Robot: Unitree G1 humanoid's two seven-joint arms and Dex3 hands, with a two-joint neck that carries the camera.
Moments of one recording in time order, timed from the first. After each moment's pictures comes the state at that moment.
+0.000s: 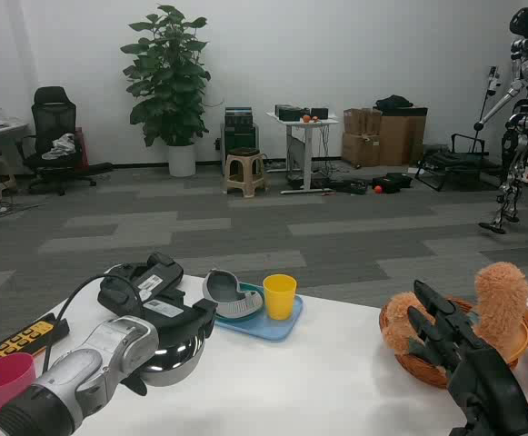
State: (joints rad) left arm -0.68 0.61 -0.28 0.45 0.93 0.01 -0.29; right arm -0.57 -0.57 0.56 0.53 0.71 -0.69 0.05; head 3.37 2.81
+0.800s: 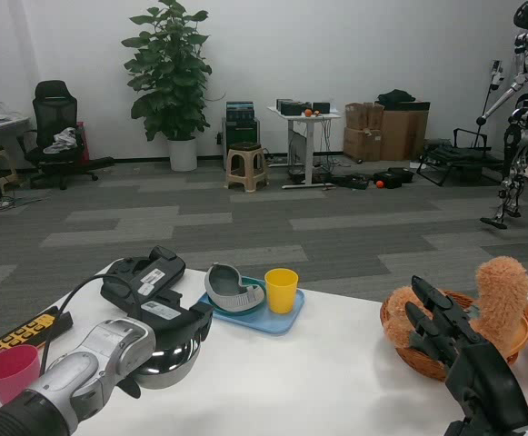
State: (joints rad) left arm -0.62 0.61 -0.26 0.38 0.98 0.03 -0.34; right arm -0.58 -0.57 0.58 0.53 0.71 -0.69 0.05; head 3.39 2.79
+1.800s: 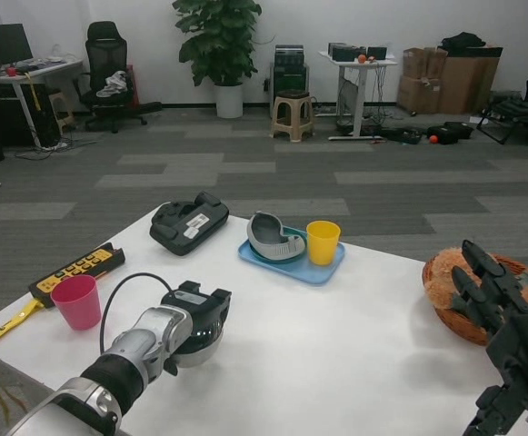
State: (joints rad) left arm -0.61 0.36 0.02 0.81 1.25 -0.01 -0.17; right arm -0.58 -0.57 0.59 0.55 0.73 -0.69 0.05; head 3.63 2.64
